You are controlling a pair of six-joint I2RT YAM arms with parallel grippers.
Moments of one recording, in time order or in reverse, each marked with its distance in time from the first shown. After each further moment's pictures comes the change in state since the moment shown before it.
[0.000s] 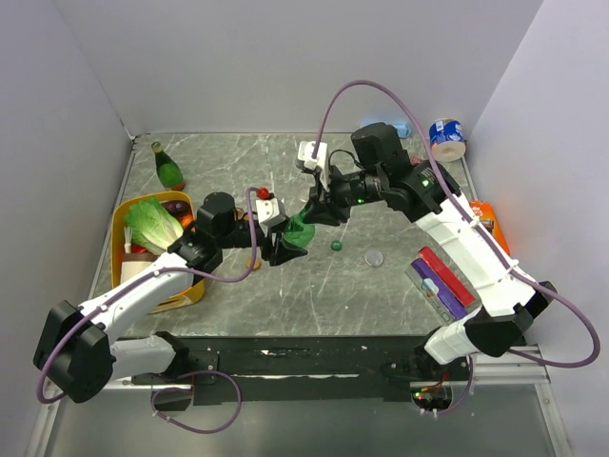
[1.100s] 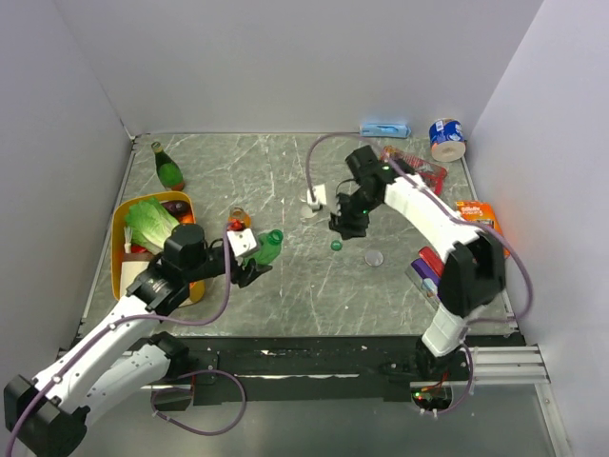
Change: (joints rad) left arm 0.032 -0.393 -0.158 -0.371 -0.264 0.195; right arm -0.244 0.222 -0.258 -0.082 0.138 -0.628
